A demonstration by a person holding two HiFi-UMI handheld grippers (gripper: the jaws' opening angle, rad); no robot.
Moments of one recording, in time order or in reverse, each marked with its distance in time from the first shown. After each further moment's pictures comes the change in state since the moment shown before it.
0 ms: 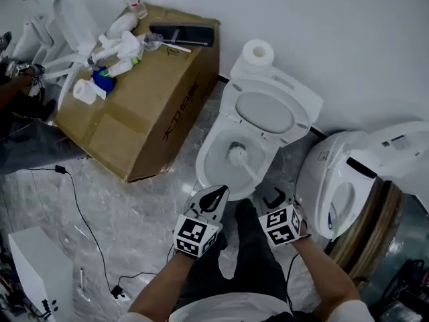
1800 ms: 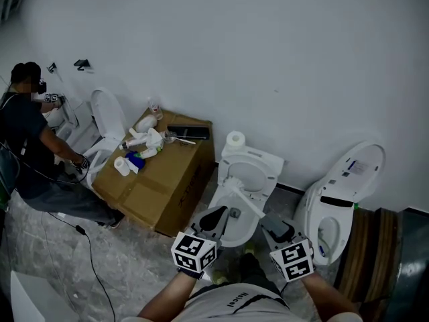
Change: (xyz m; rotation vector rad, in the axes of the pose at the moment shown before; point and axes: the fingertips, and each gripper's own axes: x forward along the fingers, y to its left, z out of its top) left arm -0.174 -0.143 0.220 0.154 -0.273 -0.081; right arm -0.336 0.038 0.103 0.127 -0.453 -0.167
